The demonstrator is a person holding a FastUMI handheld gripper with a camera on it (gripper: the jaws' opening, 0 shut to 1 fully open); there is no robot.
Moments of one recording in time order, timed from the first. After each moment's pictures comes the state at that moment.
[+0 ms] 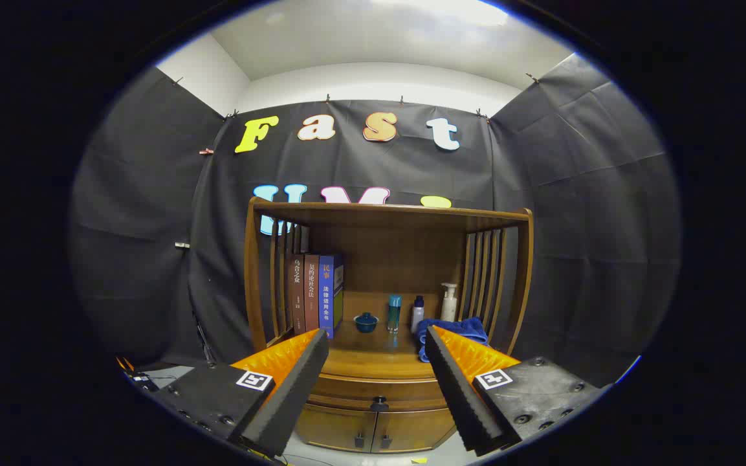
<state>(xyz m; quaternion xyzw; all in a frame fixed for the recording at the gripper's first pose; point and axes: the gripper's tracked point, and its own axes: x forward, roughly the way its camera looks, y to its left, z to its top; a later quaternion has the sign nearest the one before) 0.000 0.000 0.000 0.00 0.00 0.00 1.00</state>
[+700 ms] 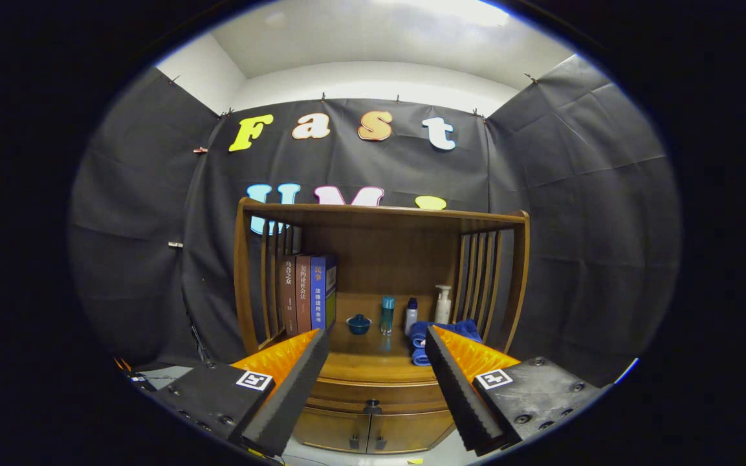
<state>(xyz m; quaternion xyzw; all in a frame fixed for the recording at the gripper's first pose) 0.010 -0.011 0.008 0.00 0.00 -0.01 1.00</state>
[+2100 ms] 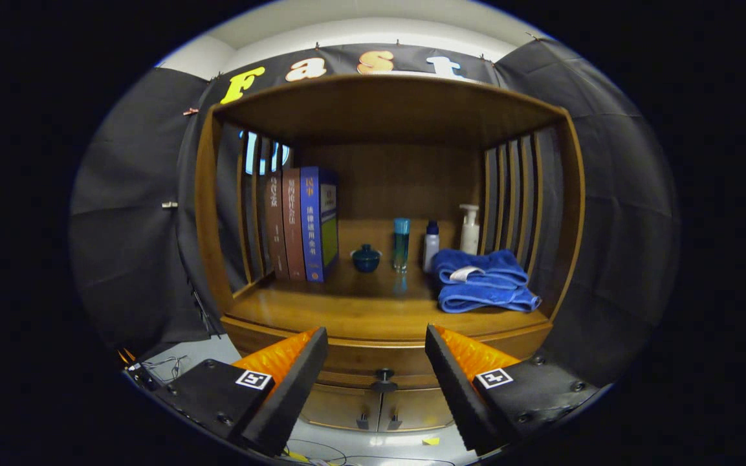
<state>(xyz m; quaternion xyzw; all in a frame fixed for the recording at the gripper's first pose) 0.103 -0.010 -0.177 0.02 0.15 0.01 0.99</state>
